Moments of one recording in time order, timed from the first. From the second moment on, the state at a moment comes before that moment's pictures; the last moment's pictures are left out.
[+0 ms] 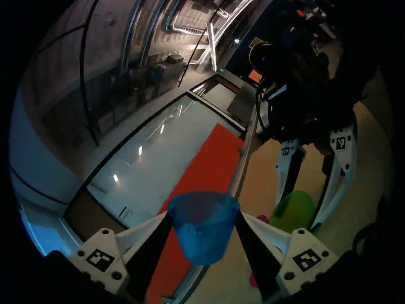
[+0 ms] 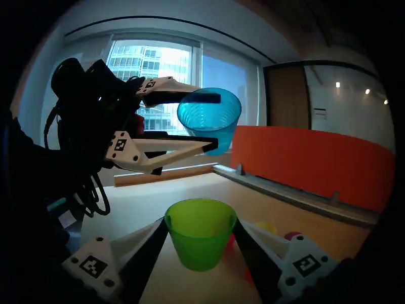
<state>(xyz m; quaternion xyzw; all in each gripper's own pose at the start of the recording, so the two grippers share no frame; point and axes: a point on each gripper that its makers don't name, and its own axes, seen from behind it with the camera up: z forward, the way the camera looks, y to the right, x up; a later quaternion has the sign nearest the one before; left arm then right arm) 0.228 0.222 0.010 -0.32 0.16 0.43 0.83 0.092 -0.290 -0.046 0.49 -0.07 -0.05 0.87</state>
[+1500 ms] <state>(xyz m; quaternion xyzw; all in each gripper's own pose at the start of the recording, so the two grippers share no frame) 0.240 0.239 0.011 -0.30 0.20 0.49 0.79 0.098 -0.282 -0.041 0.49 -0.07 -0.05 0.87</state>
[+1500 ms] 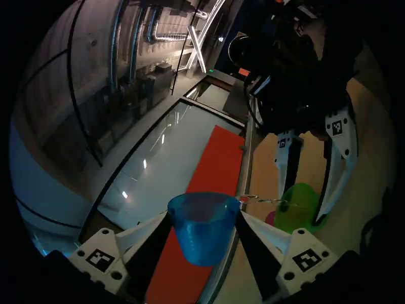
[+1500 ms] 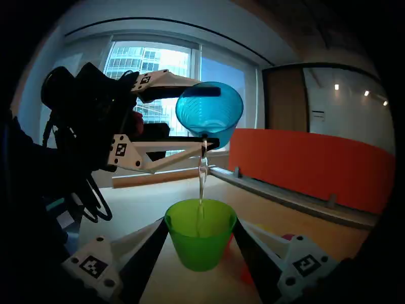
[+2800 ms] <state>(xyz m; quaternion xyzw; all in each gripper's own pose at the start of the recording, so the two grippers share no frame) 0.249 0.240 0.007 -0.28 0.23 0.54 0.76 0.101 -0.280 -0.040 0.48 -0.06 -0.05 0.87</state>
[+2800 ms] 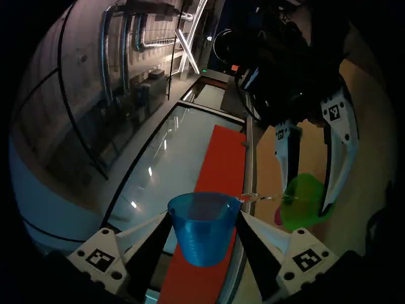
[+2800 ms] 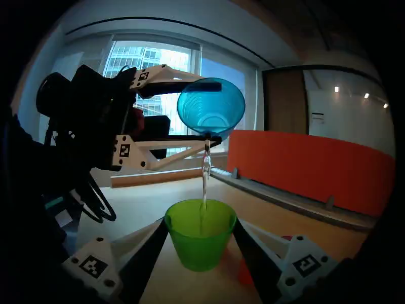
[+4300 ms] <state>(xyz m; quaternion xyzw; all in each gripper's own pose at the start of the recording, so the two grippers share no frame) 0.267 0.249 0.002 -0.25 0.27 0.60 0.71 0.107 -0.274 -0.038 0.48 -0.05 -0.06 0.88</state>
